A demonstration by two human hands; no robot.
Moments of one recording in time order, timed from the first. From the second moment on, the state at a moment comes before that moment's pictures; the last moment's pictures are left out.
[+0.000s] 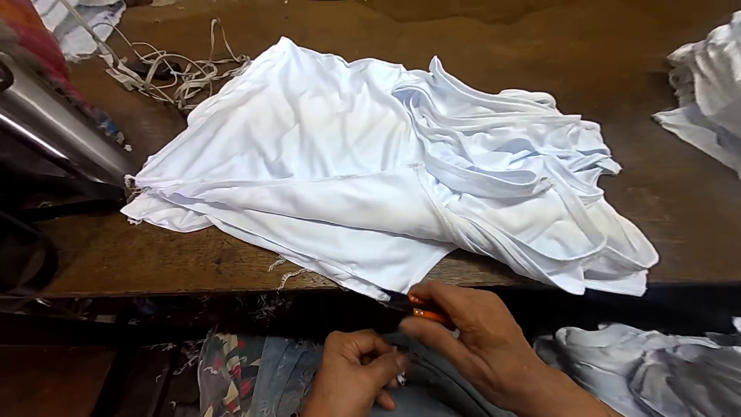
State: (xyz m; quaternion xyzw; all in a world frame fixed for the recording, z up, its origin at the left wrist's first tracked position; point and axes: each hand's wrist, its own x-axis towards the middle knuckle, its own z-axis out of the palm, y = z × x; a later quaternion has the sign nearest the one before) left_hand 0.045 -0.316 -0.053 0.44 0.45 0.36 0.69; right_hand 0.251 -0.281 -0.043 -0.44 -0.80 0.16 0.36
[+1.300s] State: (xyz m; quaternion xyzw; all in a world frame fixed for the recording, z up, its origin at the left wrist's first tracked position) left_hand -0.032 -0.284 -0.026 0.39 0.51 0.54 0.55; right_hand 0.163 -0.258 -0.024 -0.48 -0.50 0.65 0.30
